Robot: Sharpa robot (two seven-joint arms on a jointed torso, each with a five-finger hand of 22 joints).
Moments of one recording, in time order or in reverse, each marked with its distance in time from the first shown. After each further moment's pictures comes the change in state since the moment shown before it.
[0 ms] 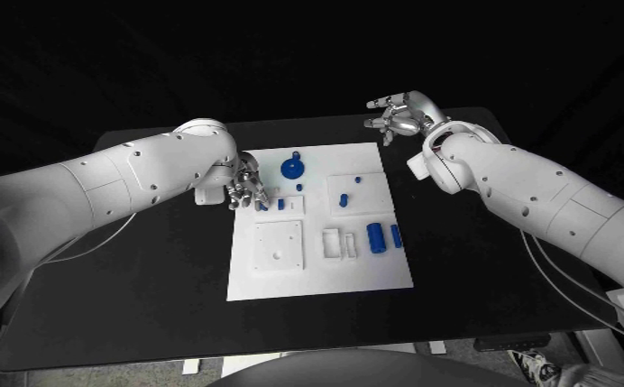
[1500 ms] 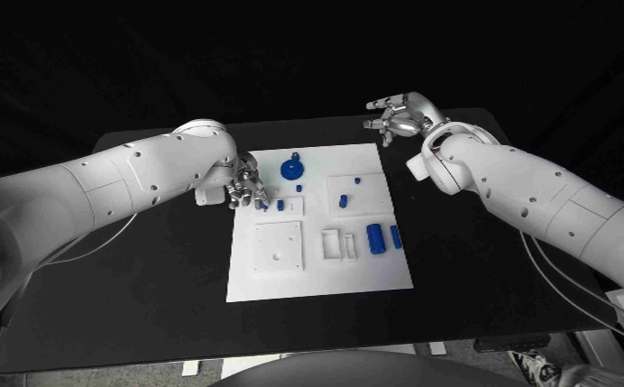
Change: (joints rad) left arm 0.000 0.004 0.000 -0.008 0.004 -0.024 0.000; left_hand -0.001 -0.001 0.000 0.000 -0.008 0.000 0.000 0.003 0.002 0.002 0.002 0.000 0.000 -0.004 0.004 -0.004 -0.009 0.000 0.000 0.000 0.000 0.000; right arm 0.000 0.001 0.000 0.000 0.000 0.000 0.000; right_hand 0.000 0.000 0.000 0.000 0.000 0.002 -0.002 0.000 0.000 0.000 0.000 0.000 0.000 0.000 0.000 0.000 0.000 0.000 0.000 0.000 0.000 0.000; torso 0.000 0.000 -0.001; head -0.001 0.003
